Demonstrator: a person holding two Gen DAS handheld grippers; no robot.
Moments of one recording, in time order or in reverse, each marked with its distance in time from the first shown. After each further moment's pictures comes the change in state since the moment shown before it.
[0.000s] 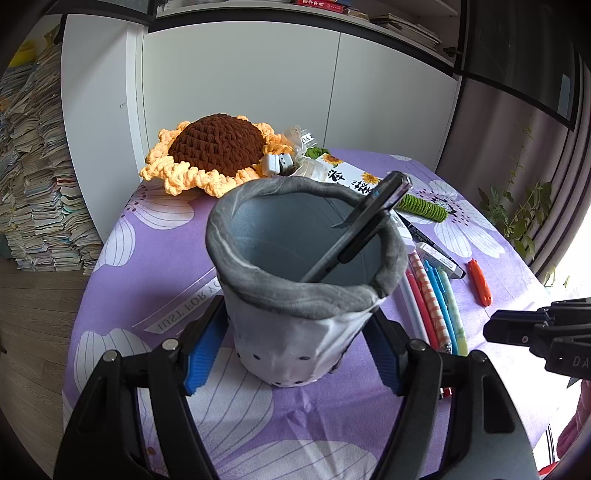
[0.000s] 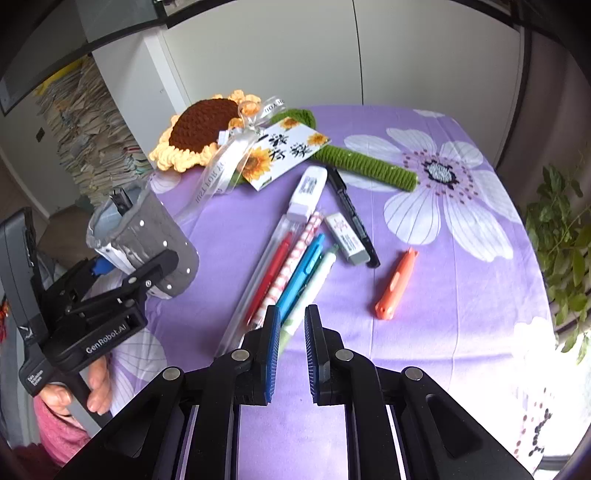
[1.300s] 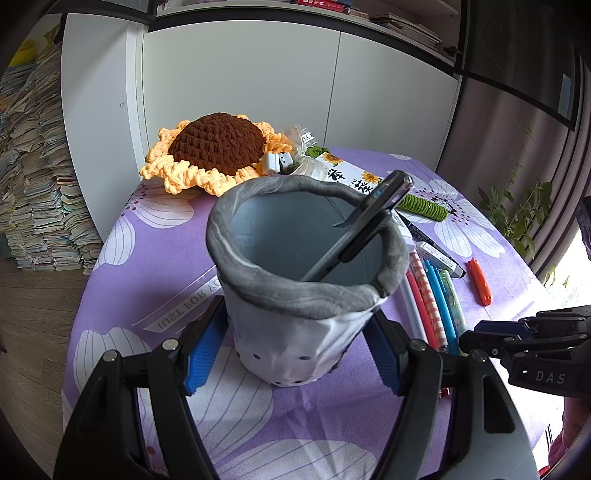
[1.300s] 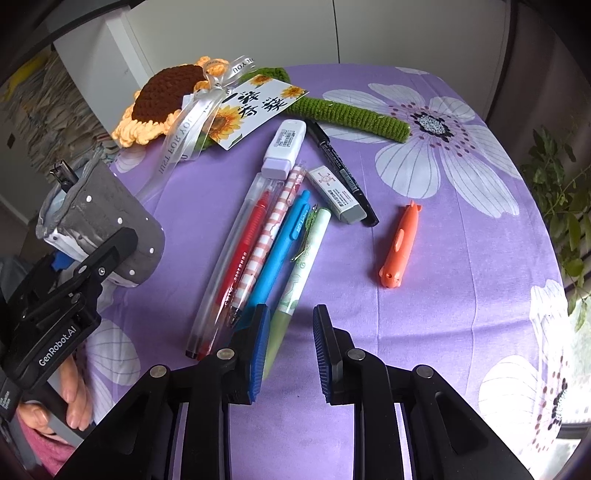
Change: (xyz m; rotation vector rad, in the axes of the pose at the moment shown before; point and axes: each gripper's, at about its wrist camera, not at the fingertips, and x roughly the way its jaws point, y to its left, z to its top) left arm 0.000 0.000 0.000 -0.001 0.003 0.000; right arm 0.029 0.002 -0.008 0.059 0.091 -0.081
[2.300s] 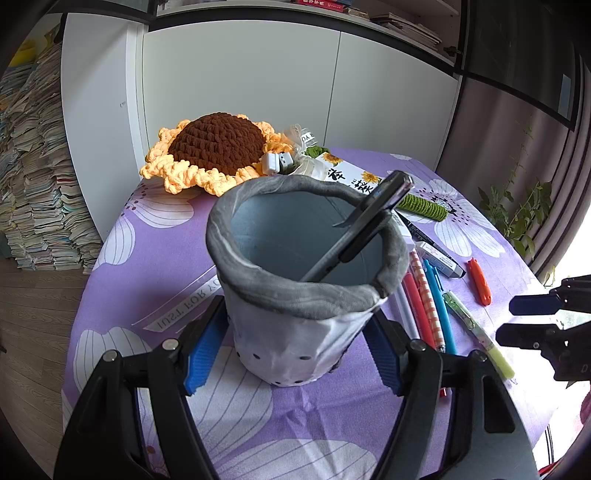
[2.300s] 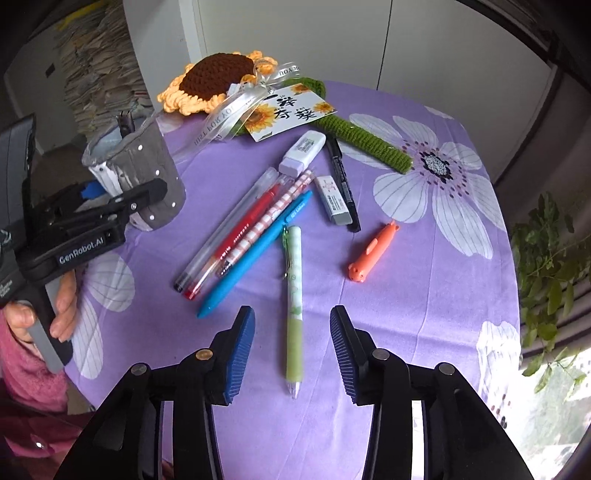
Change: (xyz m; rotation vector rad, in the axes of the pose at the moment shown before) left arm 0.000 0.000 0.000 -0.001 0.001 0.000; right arm -0.037 -0.007 -0.005 -0.246 -0.020 -0.011
